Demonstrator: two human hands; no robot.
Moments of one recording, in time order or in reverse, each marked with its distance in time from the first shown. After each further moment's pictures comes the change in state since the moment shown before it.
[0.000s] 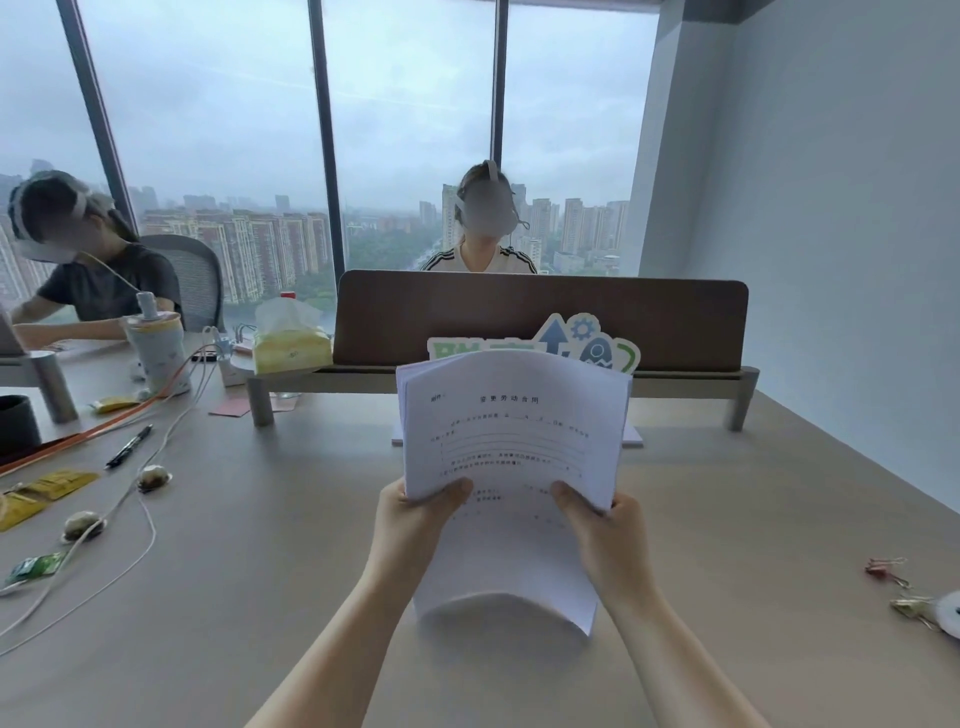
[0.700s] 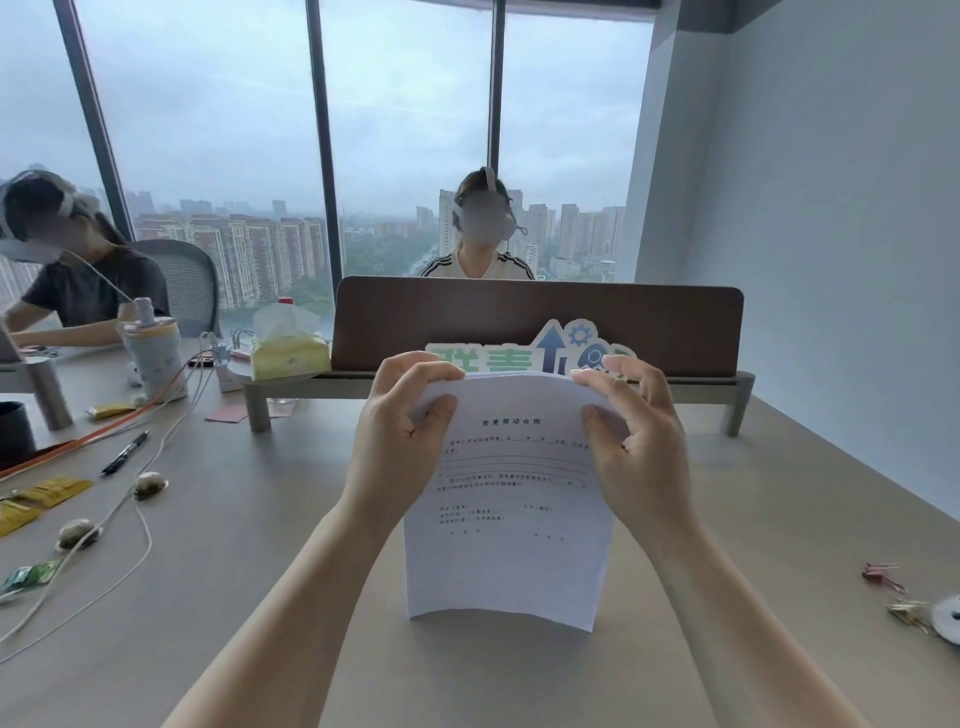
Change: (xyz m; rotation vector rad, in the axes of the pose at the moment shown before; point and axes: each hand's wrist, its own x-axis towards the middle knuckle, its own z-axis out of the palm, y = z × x) left_hand 0.028 0.079 -0.001 0.510 0.019 0.730; right_hand 0.031 -0.067 -0.014 -0.577 0.196 -0.682
